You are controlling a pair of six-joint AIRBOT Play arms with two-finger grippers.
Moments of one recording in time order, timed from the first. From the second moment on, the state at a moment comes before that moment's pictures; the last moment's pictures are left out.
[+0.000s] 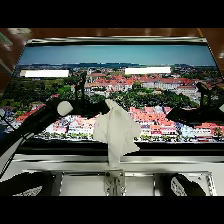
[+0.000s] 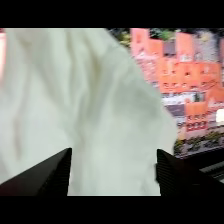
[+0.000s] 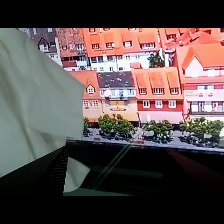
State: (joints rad) left arm -0.56 -1.28 1.06 1.14 -0.78 -1.97; right arm -0.28 -0.98 0.89 -1.12 1.30 1.34
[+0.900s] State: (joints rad) left arm -0.78 -1.43 0.77 0.69 -0.76 -1.72; right arm -0.14 -1.50 0.84 -0.73 1.26 1.11
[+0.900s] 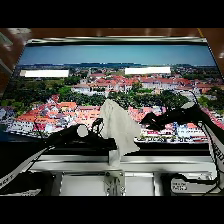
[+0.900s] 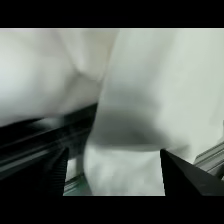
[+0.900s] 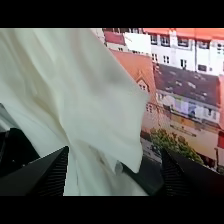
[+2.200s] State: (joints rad) left arm -0.31 -0.80 1.31 1.25 -0.98 -1.73; right arm -0.16 -1.03 1.34 -0.64 1.01 1.05
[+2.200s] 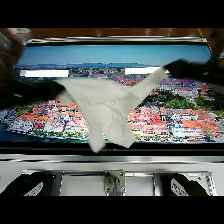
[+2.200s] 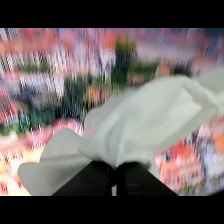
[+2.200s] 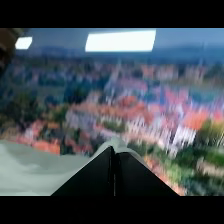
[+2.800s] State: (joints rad) left arm -0.21 -0.70 1.84 1.40 -1.18 -1.71; right arm -0.19 -0.69 1.57 -0.73 0.76 1.03
